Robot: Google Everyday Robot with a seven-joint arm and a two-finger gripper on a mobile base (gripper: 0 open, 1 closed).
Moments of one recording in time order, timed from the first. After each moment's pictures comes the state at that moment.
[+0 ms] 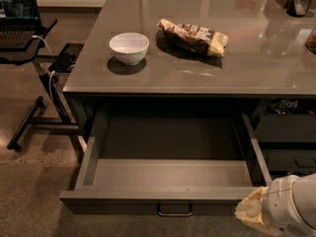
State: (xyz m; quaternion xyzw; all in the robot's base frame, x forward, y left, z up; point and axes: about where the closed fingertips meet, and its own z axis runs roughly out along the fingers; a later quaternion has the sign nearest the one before) arm 0.296 -0.196 0.737 -0.52 0.83 0.11 0.19
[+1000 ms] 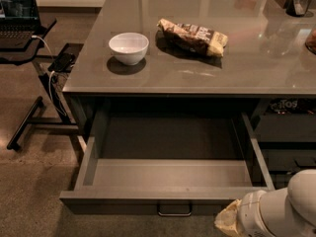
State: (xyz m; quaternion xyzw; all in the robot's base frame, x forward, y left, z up) arm 0.301 -0.170 0.650 -0.51 0.83 0.15 0.19
